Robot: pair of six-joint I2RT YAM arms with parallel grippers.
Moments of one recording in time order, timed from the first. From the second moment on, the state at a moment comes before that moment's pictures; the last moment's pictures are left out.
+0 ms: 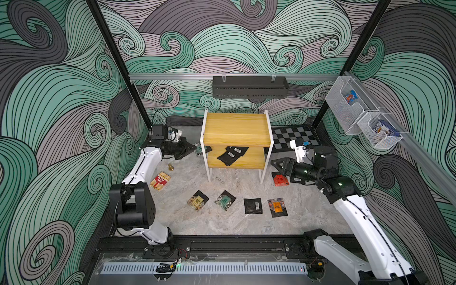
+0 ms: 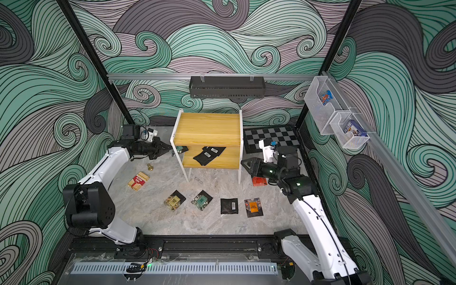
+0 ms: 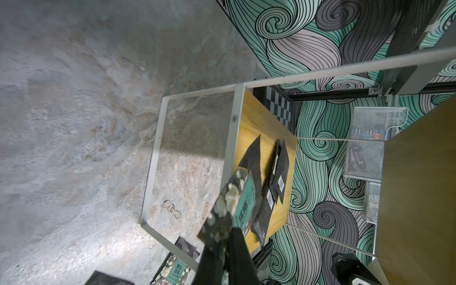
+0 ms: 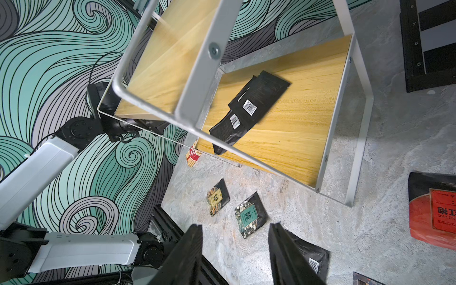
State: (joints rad) left arm 0.11 1.54 1.27 -0.63 0.79 -0.57; right arm 0.20 0.93 0.98 -0.61 -0.59 0.52
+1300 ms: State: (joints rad) left arm 0.16 1.52 0.85 -0.48 0.59 -0.59; right arm 0.20 0.90 0.96 -0.60 -0.59 0.52
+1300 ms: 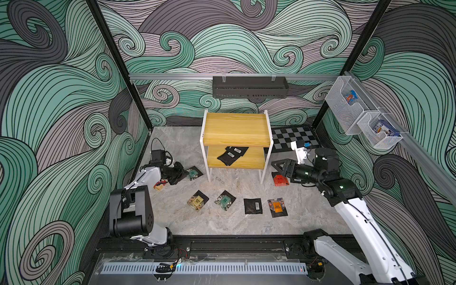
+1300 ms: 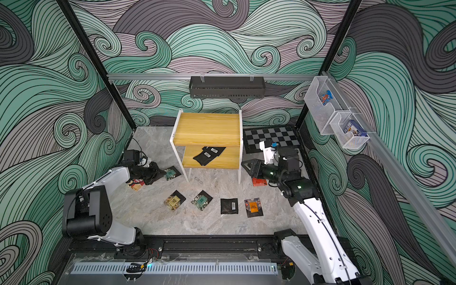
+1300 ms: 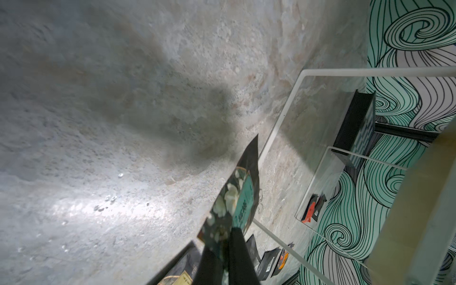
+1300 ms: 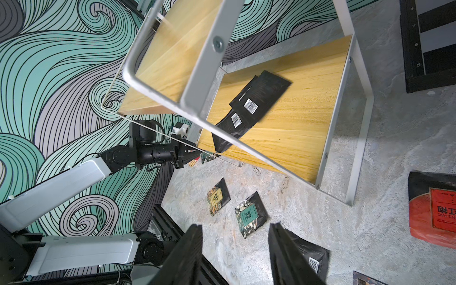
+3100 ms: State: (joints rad) left arm 0.08 1.41 1.05 -0.66 0.67 -0.53; right arm 0.20 0.90 0.96 -0.60 -0.59 0.52
